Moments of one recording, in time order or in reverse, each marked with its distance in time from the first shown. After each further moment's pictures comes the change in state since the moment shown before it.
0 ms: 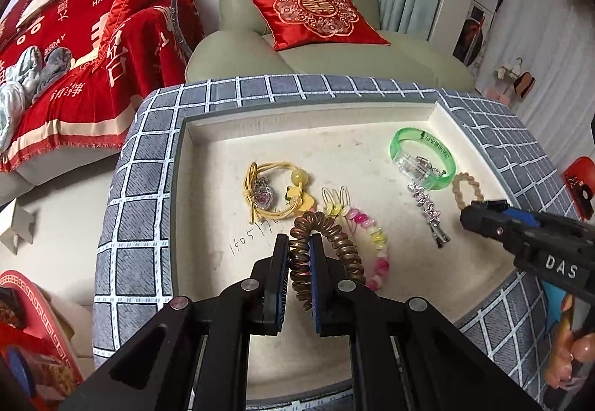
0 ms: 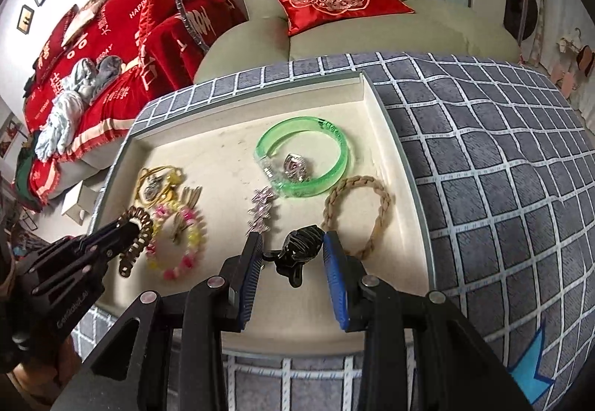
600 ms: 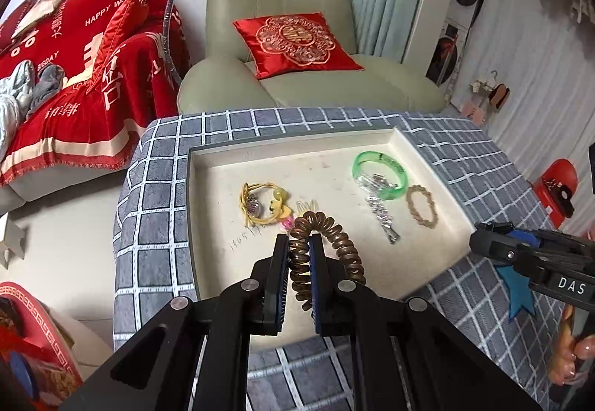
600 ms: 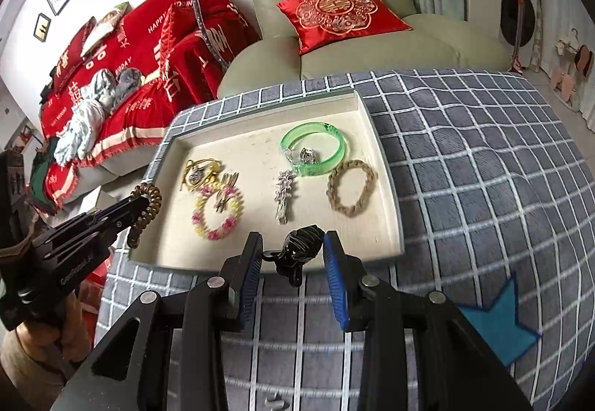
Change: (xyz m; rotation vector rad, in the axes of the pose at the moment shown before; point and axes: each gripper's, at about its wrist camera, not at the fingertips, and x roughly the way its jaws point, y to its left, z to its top) left arm -0.056 0.000 -0.003 0.025 -0.086 -0.073; right arm -0.069 0.004 -0.025 -0.003 -0.050 0.056
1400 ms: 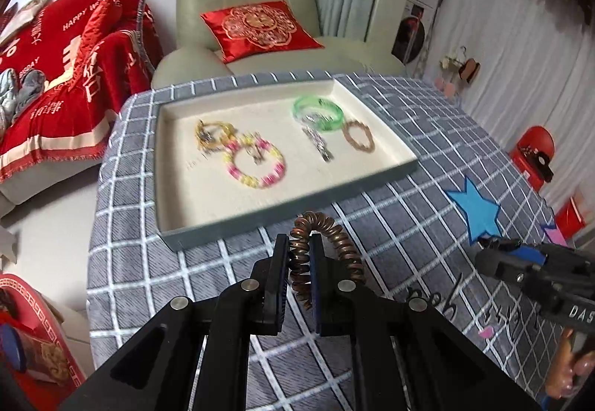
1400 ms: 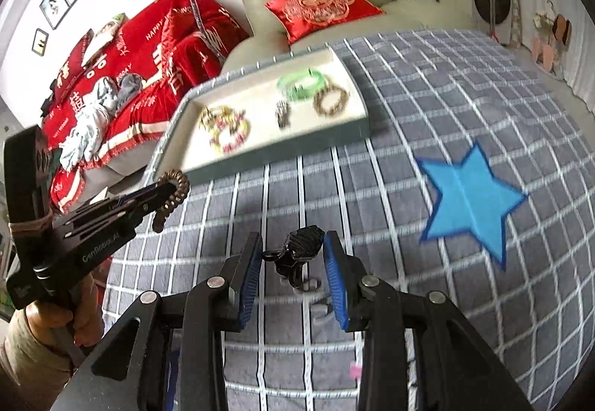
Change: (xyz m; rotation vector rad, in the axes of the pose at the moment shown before) left arm -0.052 -0.039 -0.071 0.073 0.024 -0.084; right arm -0.074 0.001 -0.112 0.071 -0.039 0.005
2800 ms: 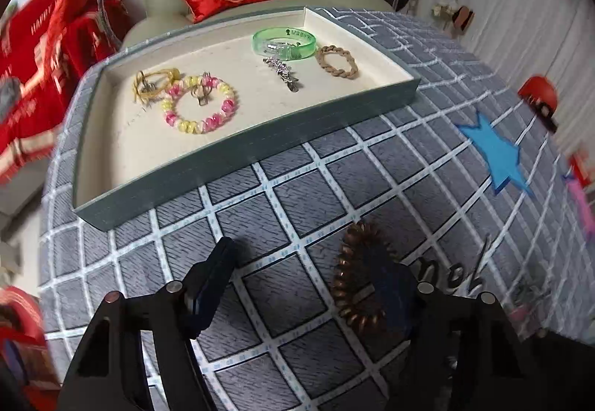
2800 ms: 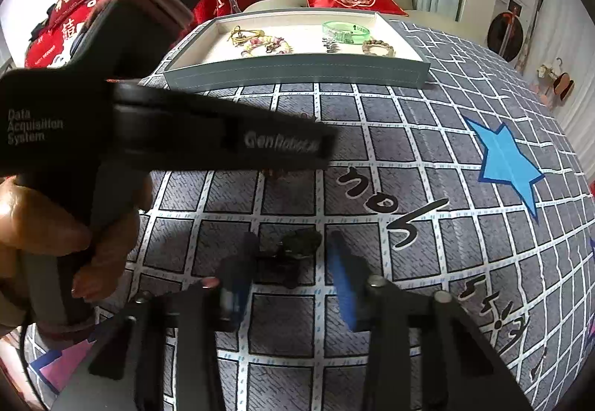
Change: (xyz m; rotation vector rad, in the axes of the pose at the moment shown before) left arm 0.067 -0.039 -0.025 0.126 0.187 0.019; right arm 0.046 0.072 -0.084 -0.208 0.066 -0.185
